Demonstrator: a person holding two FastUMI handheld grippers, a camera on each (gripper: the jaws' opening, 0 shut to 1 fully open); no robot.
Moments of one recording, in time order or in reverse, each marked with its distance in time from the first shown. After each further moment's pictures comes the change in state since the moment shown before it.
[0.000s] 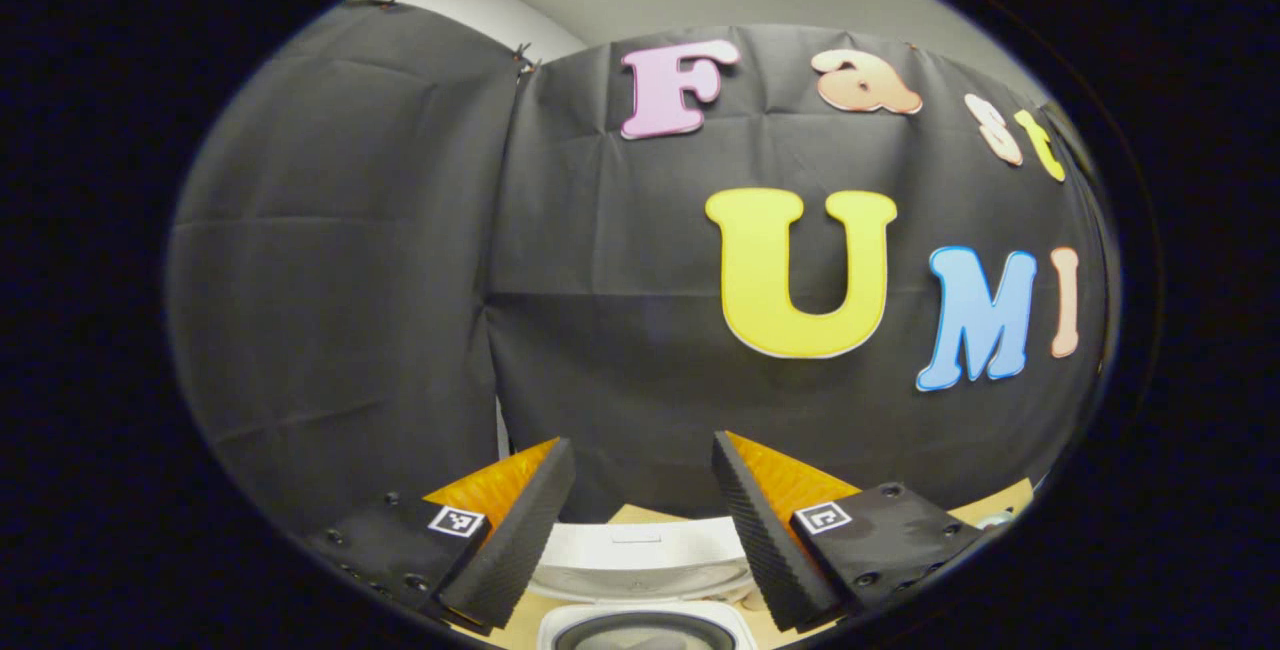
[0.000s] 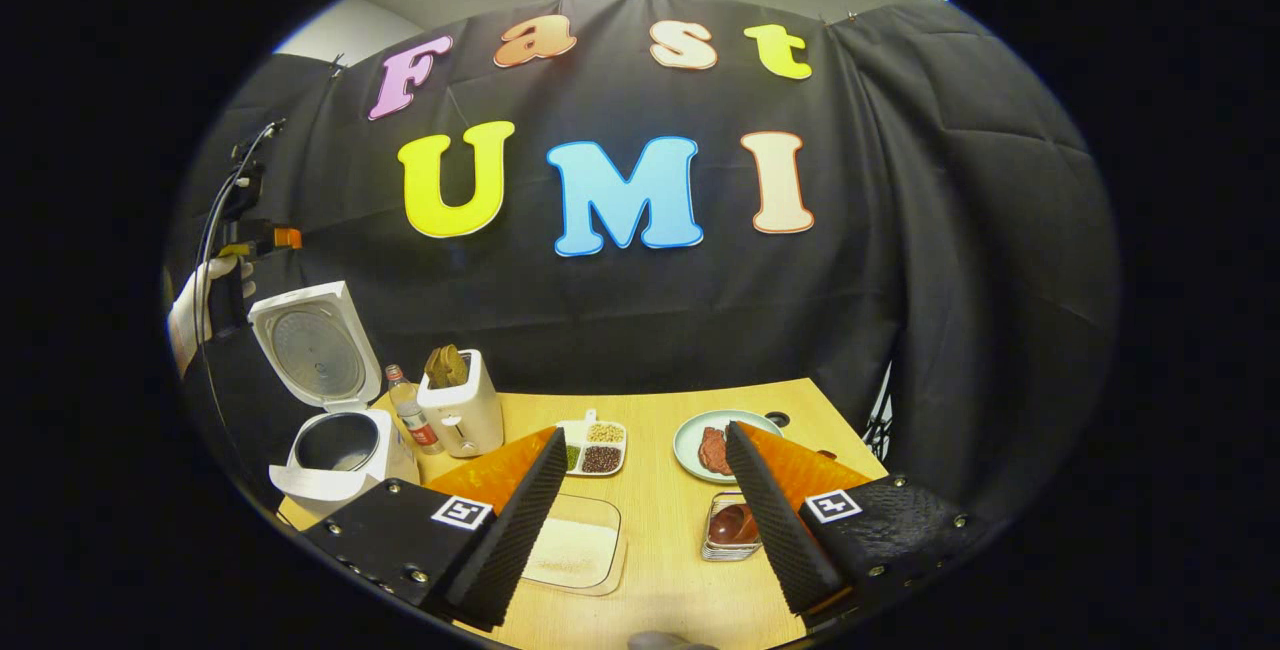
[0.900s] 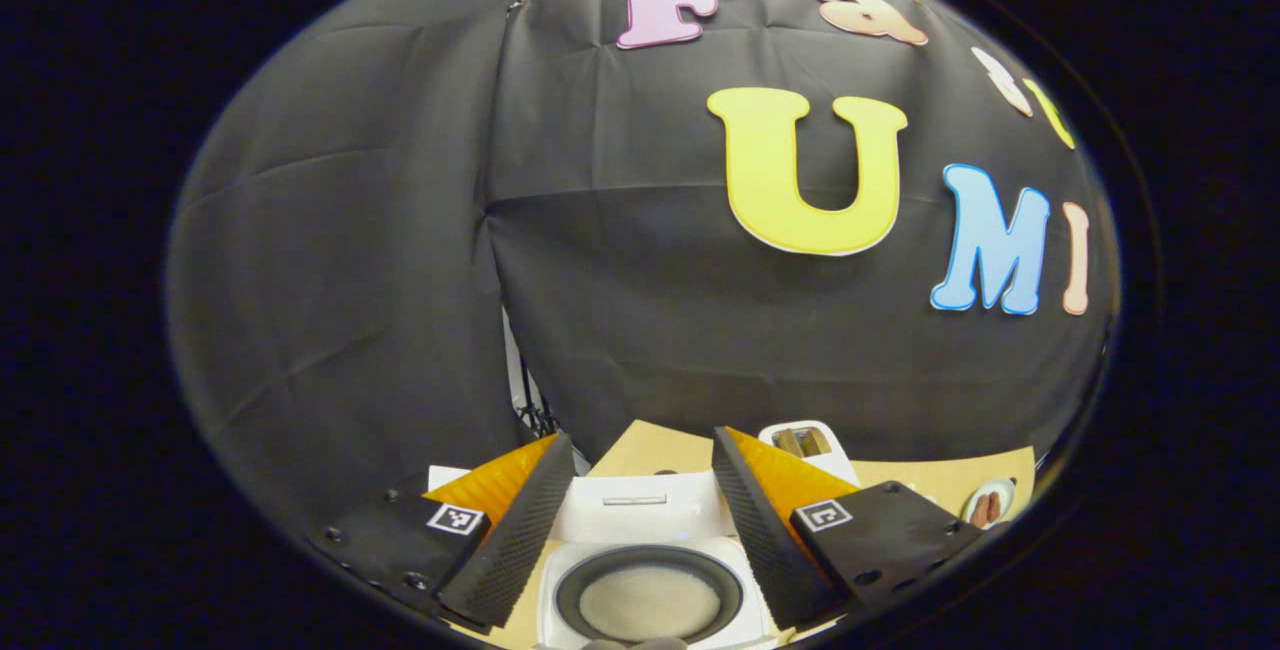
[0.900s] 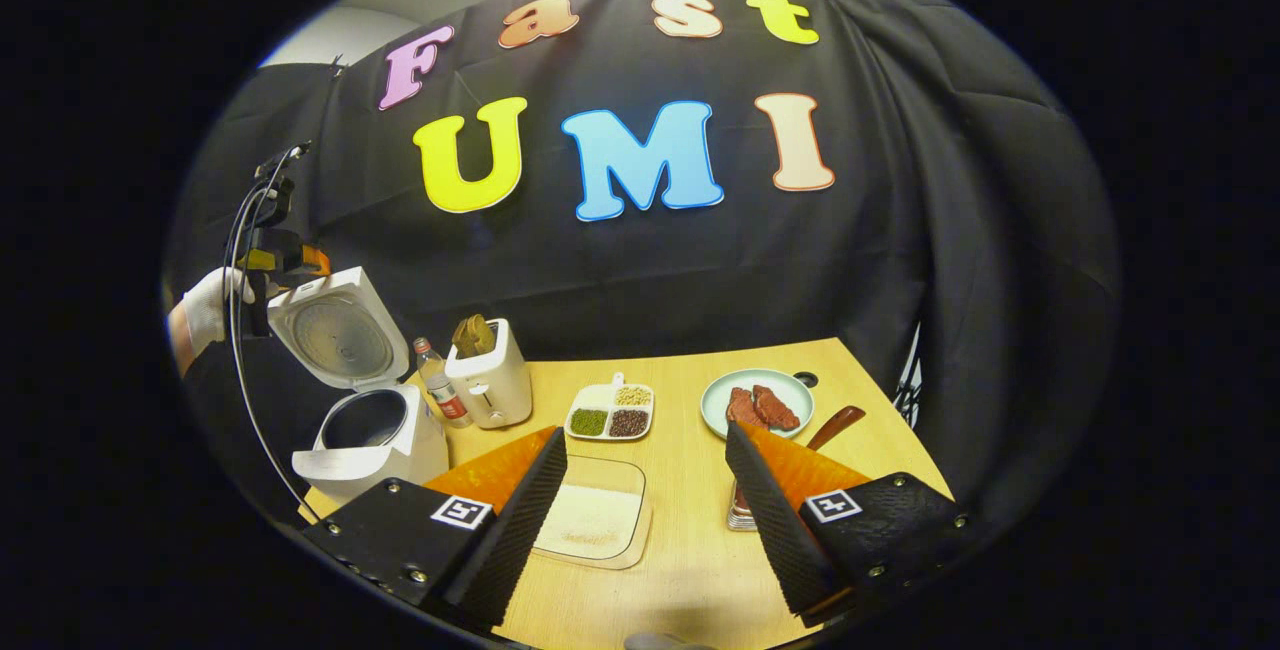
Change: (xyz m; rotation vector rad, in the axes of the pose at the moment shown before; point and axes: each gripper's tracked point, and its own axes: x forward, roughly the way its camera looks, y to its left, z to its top) left arm 0.013 0.004 -0.052 0.056 0.237 0.034; right arm -0.013 0.006 -0.035 0.045 0.092 0.112
